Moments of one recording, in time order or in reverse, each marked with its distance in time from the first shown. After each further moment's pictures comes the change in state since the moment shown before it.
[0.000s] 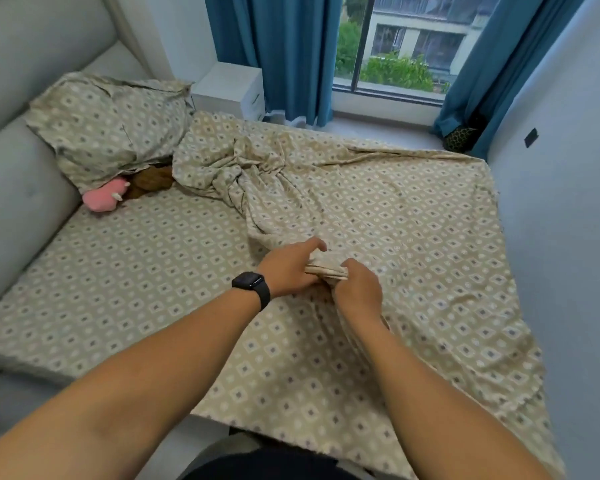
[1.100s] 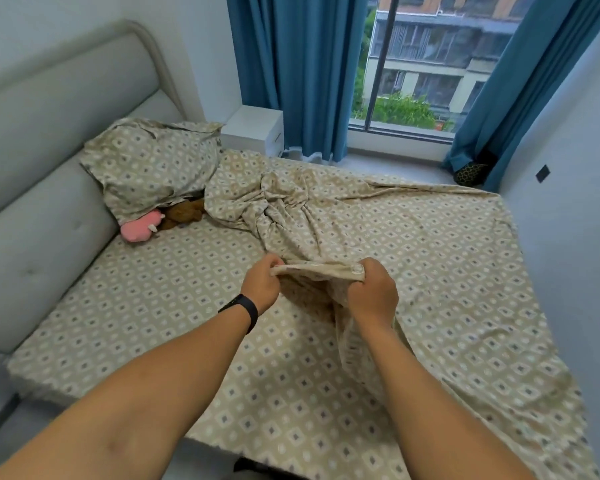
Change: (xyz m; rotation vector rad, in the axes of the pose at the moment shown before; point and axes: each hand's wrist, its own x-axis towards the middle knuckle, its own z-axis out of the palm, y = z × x) left_hand -0.050 -0.116 -0.072 -0.348 0.282 -0.440; right_hand -0.008 -0.107 0.014 0.212 0.328 -0.102
